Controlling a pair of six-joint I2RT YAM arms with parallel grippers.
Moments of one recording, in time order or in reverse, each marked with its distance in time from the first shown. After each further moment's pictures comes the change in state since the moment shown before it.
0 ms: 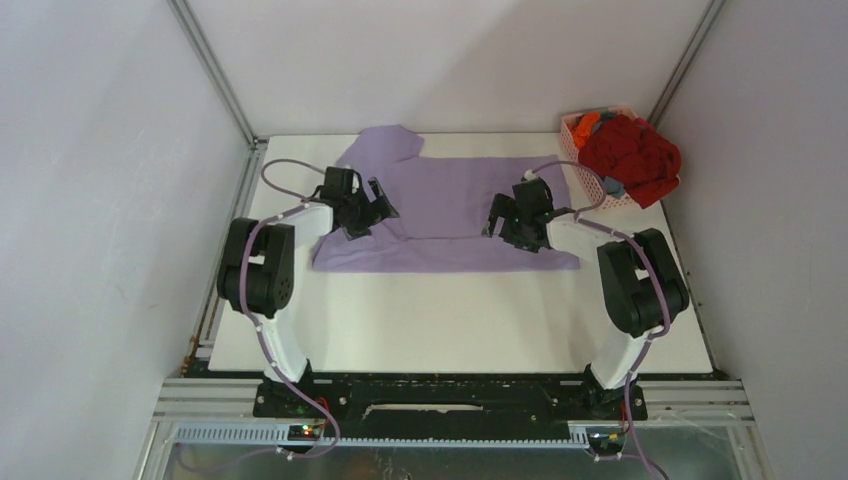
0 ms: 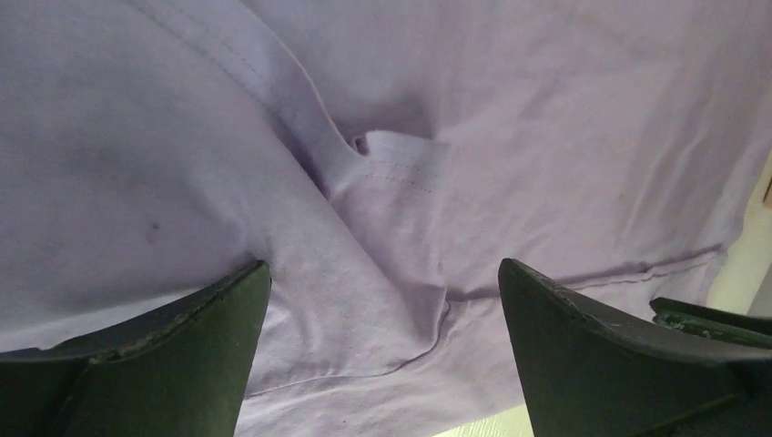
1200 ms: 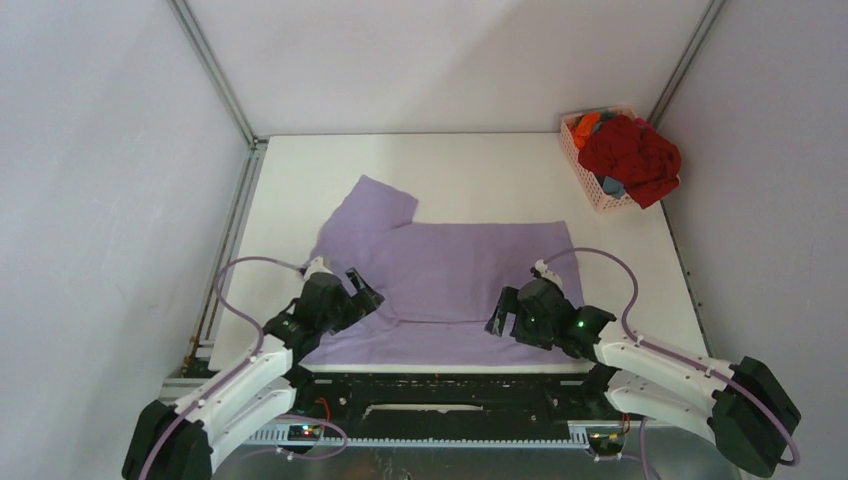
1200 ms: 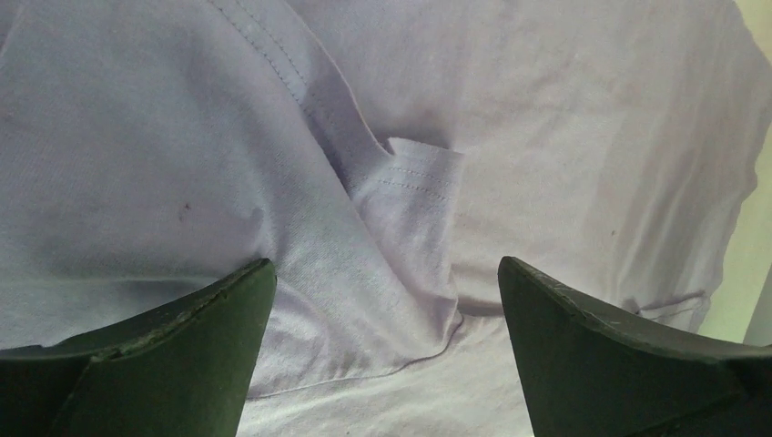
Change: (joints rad) left arm -0.264 -1.061 -0.883 -0.083 -0.275 -0.266; right arm 0.454 -0.813 -0.656 -0.211 0.098 0.352
